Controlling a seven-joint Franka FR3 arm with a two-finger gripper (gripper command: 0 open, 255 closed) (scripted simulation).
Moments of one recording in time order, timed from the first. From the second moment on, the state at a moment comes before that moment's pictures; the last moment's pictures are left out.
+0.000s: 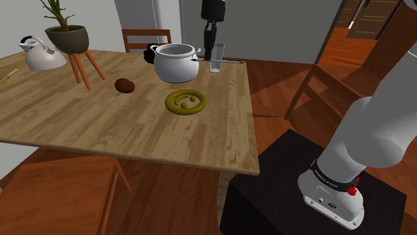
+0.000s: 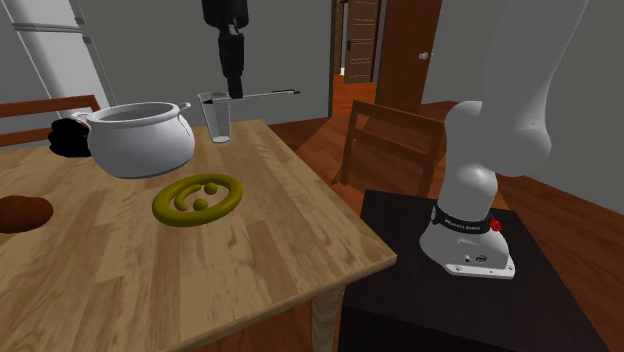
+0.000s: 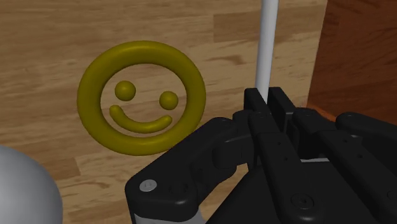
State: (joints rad) arm 0.23 -0.08 -0.02 -1.77 0.27 1.61 -0.53
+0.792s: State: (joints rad) arm 0.09 0.06 -0.17 -1.58 0.25 1.50 -0.80
